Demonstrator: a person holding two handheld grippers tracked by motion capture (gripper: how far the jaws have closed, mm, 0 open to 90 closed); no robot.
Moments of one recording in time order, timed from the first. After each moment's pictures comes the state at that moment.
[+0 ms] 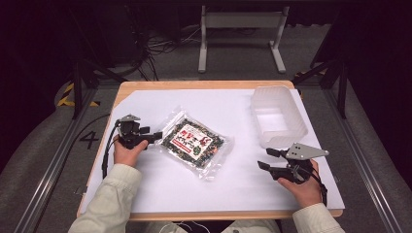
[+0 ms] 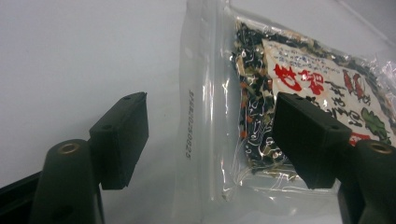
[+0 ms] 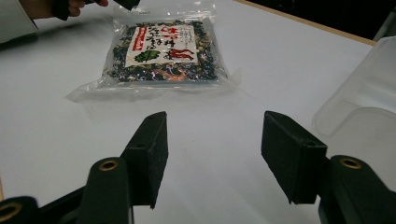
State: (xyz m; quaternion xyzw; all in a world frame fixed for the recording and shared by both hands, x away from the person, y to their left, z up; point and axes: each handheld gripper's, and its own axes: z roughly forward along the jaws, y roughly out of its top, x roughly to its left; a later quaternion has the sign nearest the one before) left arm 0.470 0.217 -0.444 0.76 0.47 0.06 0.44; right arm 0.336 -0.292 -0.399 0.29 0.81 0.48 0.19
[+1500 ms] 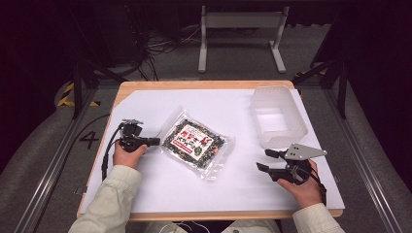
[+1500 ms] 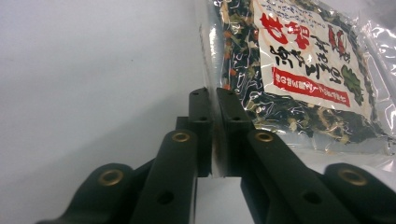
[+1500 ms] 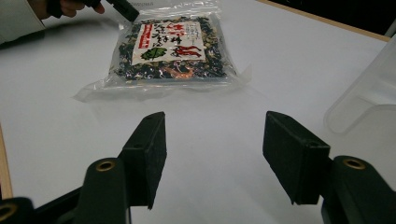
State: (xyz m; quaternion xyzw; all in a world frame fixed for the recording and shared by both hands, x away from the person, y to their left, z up) left arm 0.464 0.215 -0.444 0.78 0.47 -0.01 0.40; right arm 0.337 -0.290 -0.401 0.29 0.81 0.48 0.18
